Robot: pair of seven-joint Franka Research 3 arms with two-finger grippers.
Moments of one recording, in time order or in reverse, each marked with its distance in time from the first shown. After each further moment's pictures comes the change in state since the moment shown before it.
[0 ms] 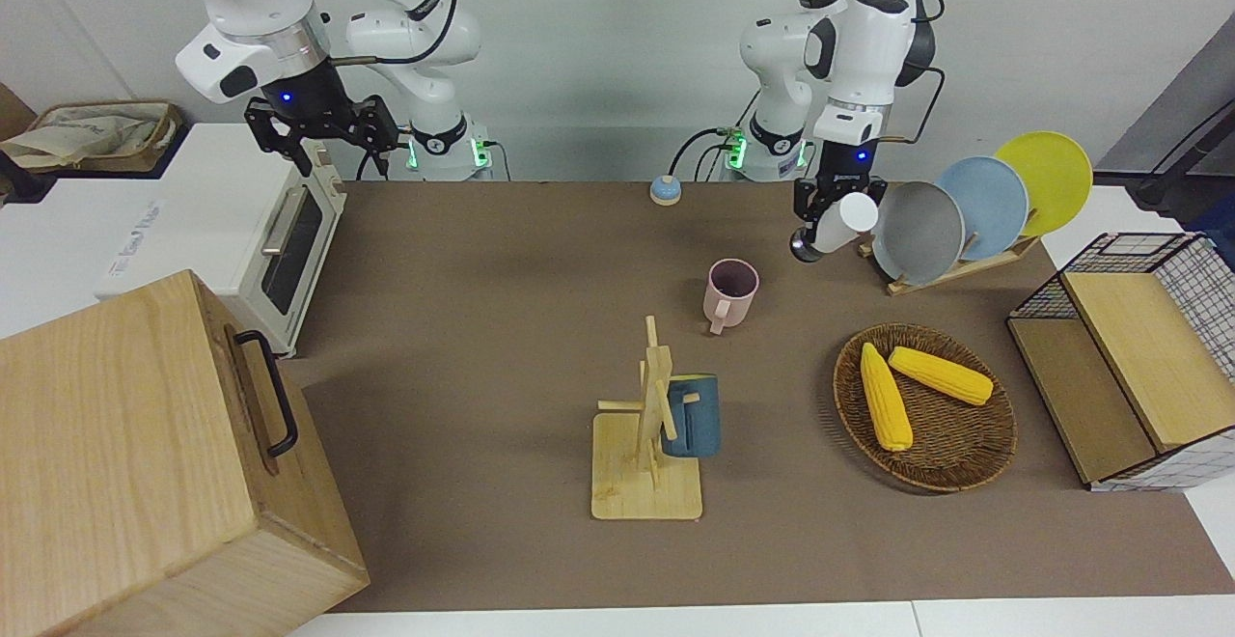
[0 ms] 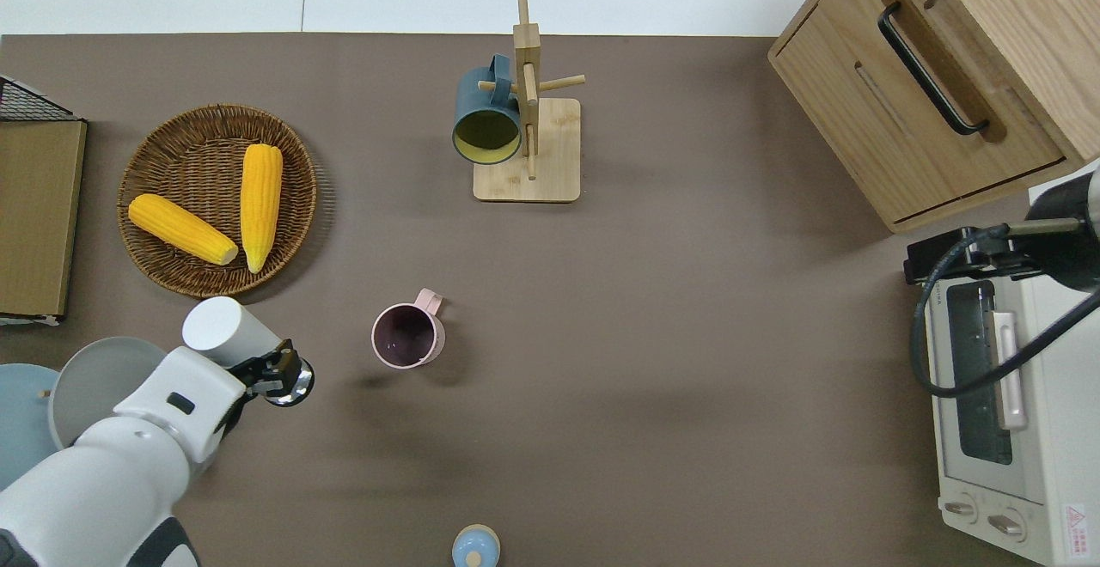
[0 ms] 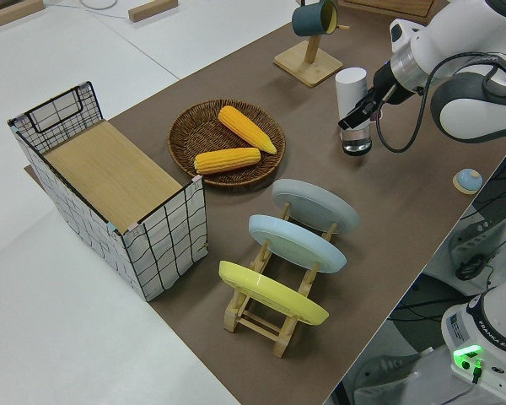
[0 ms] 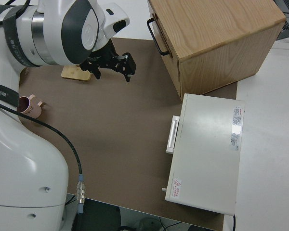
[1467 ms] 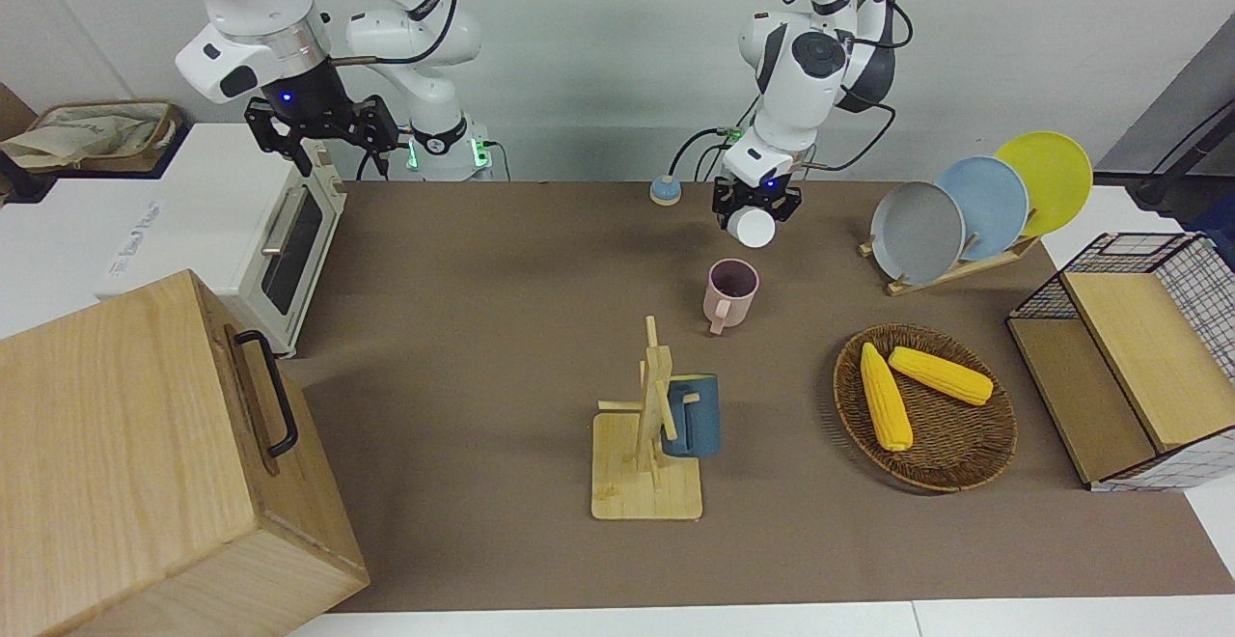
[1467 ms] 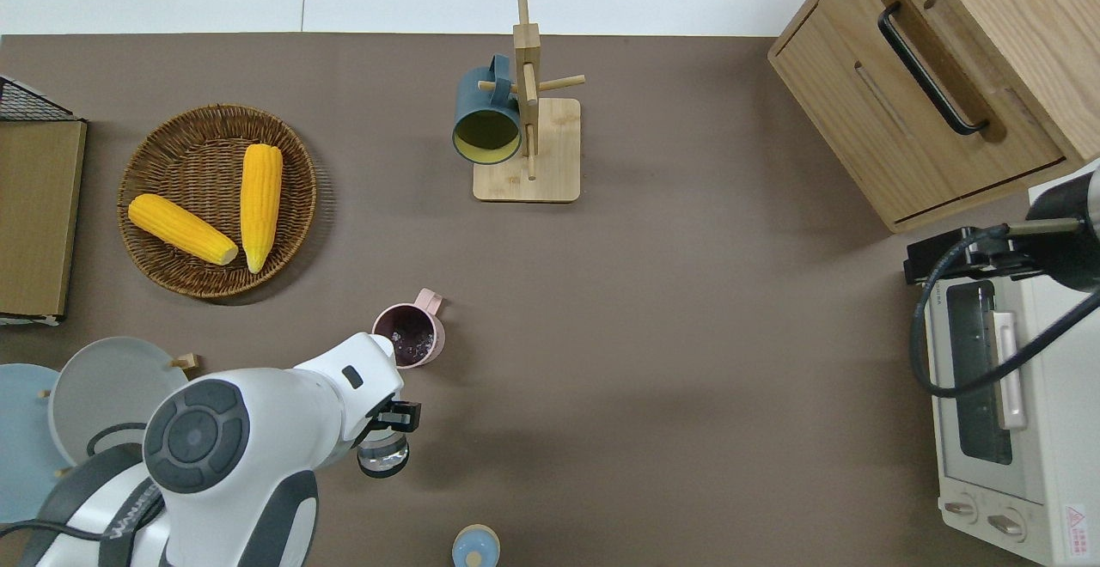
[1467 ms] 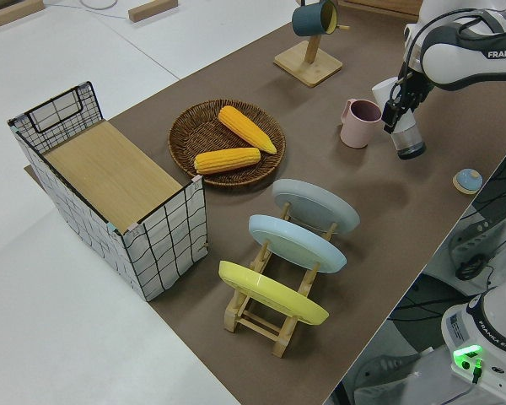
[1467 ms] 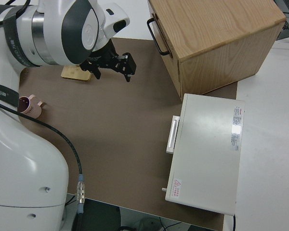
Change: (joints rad) left arm -0.282 0.202 0.034 0.188 -0.001 -0.424 -0.037; right arm 0.000 0.000 0.000 0.000 0.000 0.000 0.000
